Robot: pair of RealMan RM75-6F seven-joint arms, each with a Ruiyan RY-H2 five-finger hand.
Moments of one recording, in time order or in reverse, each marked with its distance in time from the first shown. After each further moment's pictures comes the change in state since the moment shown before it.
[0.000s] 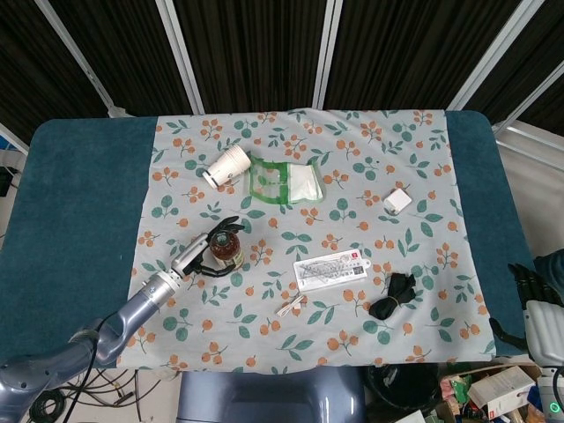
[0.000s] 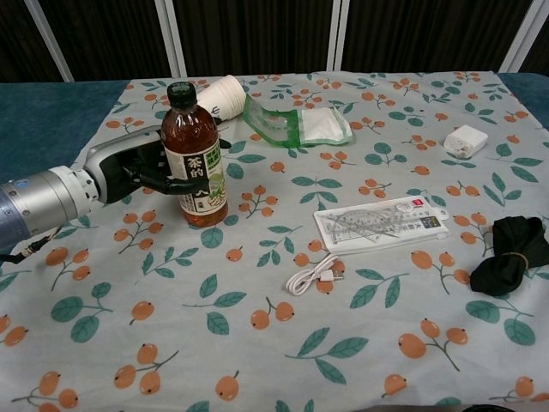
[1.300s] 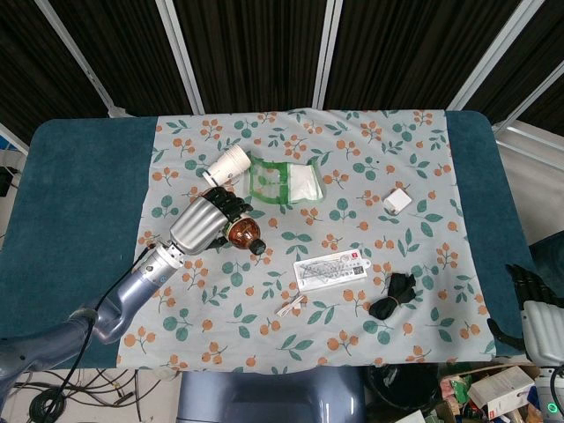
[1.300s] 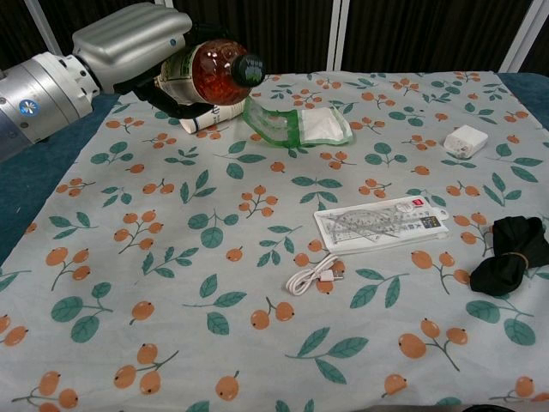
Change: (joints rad) left arm -0.087 0.148 -0.151 -0.204 0.052 0.183 1.333; right arm 0.000 -0.001 -0.003 -0.010 0.003 -0.007 -0.005
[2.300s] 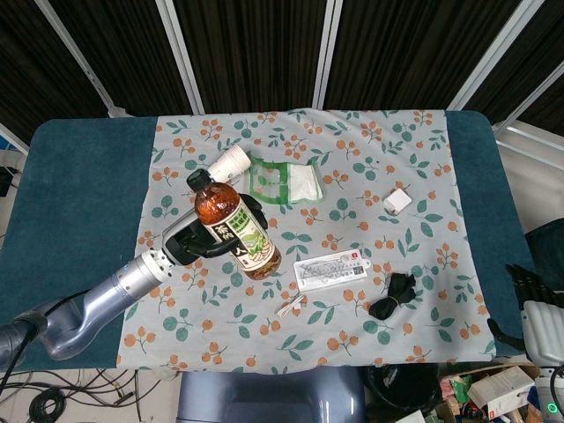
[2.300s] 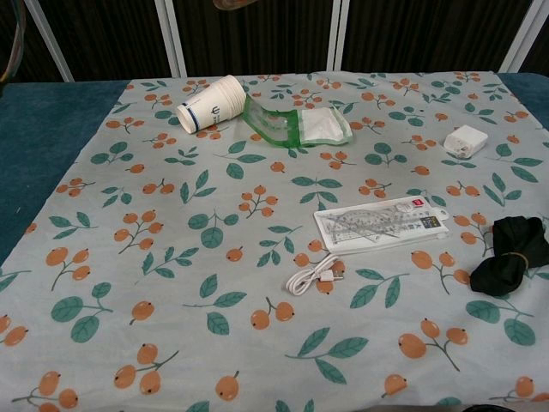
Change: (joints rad) left arm -0.019 0.490 -0.062 -0.696 0.005 -0.175 -1.875; right arm 0.000 -0.001 0.000 -0.002 -0.001 0.003 -0.005
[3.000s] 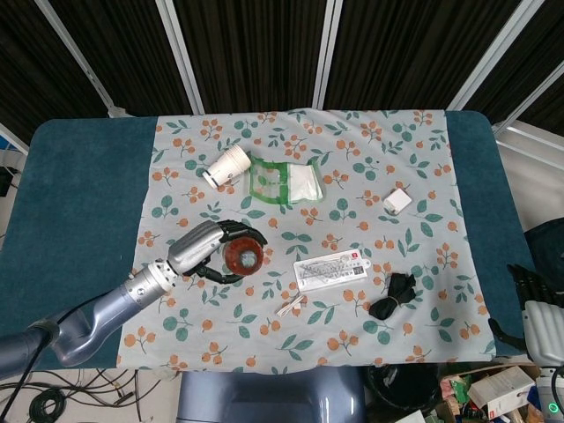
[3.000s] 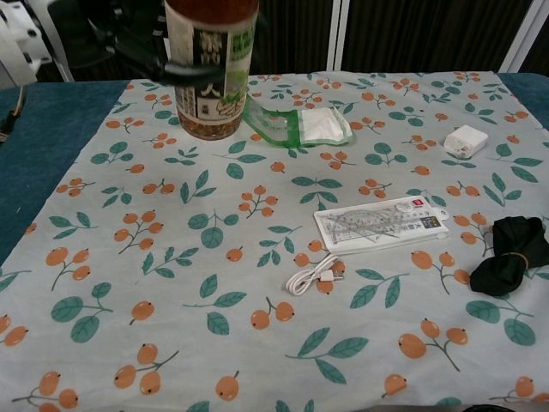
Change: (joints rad) left arm 0.059 -0.162 0.046 0.144 0.029 -0.012 1.334; right arm 0.000 0.003 0.001 0.002 0.004 -0.003 0.006
